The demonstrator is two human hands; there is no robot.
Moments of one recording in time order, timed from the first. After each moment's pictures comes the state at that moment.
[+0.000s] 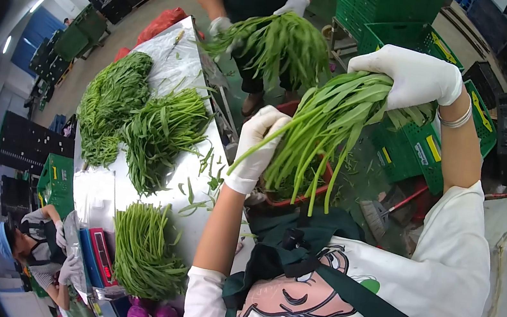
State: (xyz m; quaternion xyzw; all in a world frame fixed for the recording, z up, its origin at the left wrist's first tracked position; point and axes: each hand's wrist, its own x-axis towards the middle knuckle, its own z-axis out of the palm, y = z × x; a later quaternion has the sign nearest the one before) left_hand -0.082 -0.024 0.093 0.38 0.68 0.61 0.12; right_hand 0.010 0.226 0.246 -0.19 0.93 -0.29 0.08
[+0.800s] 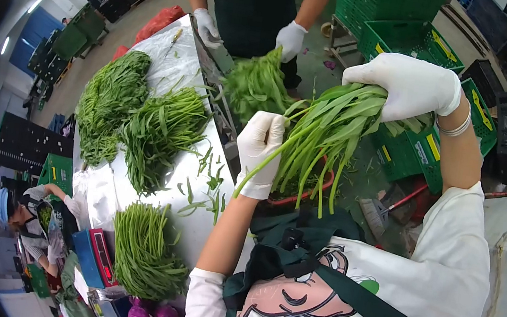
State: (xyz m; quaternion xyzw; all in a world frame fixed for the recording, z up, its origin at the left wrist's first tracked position) left_hand -0.065 -0.014 0.084 0.32 0.72 0.62 -0.04; right_hand 0.013 0.214 0.246 -0.20 0.95 -0.24 0.08
